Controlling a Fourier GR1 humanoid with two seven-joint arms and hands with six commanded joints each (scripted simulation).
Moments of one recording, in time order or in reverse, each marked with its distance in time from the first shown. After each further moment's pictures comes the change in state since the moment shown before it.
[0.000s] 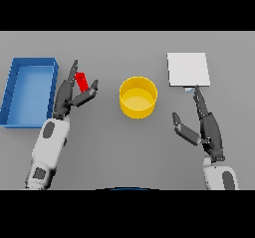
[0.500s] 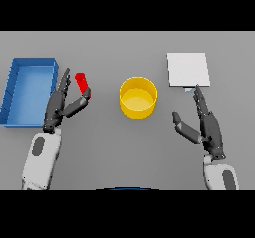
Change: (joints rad) left arm 0.206 0.014 -0.050 -0.317 0.029 -0.051 0.152; right arm -0.013 -0.001 -0.008 0.009 -0.015 0.005 0.006
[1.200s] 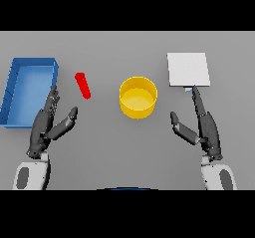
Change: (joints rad) left arm 0.313 0.011 -0.057 -0.395 0.063 -0.063 0.062; right arm -0.003 -0.004 0.021 0.019 0.060 -0.027 -0.008
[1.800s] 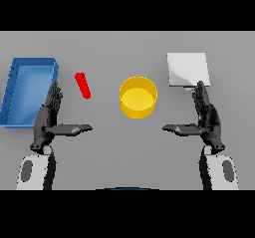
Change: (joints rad) left arm -0.071 -0.059 0.063 0.089 0.111 -0.001 0.015; right arm -0.094 0.063 -0.122 0.095 -0.256 0.052 0.131
